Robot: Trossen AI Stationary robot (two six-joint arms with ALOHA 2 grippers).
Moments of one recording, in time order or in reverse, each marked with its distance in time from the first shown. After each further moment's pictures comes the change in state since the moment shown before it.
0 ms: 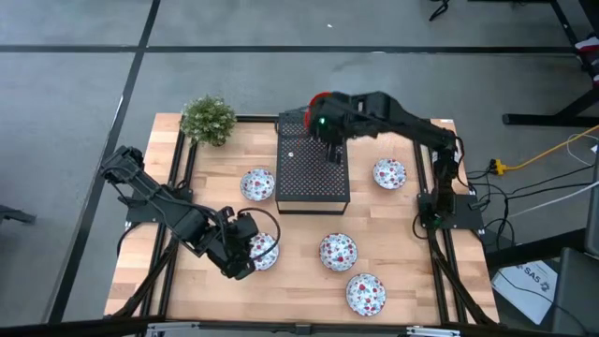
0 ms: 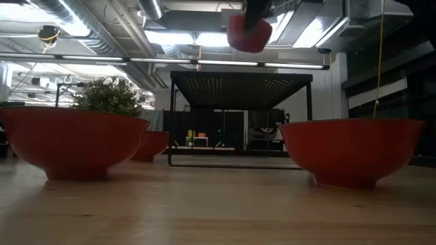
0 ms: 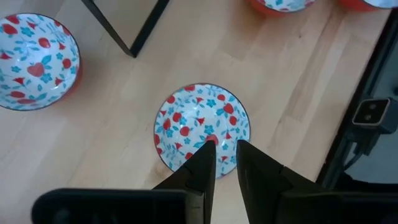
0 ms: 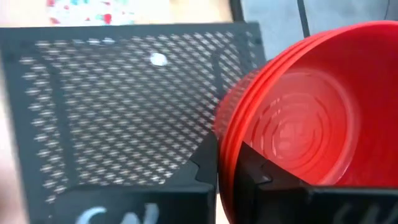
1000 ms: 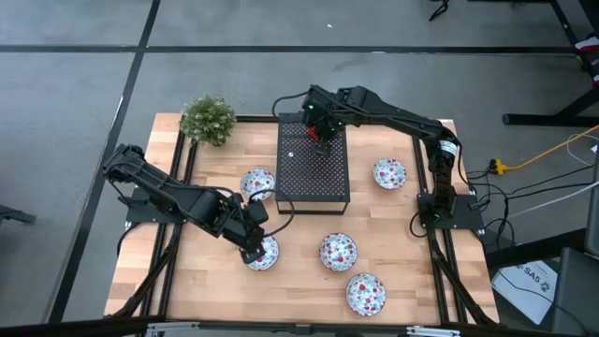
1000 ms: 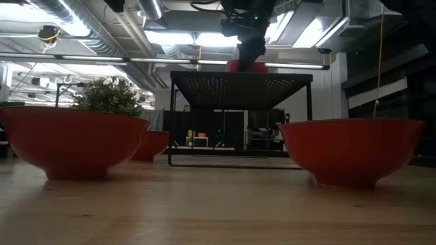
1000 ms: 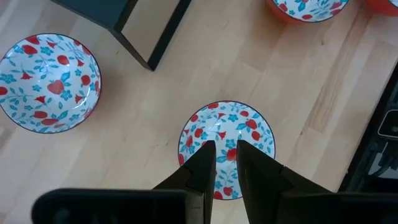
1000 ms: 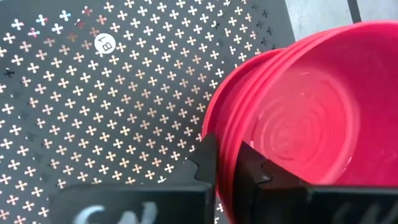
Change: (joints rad) left arm 0.152 0.000 0.000 -0.001 0.082 0.166; right arm -0.181 0.022 -0.288 0.241 -0.169 -0.002
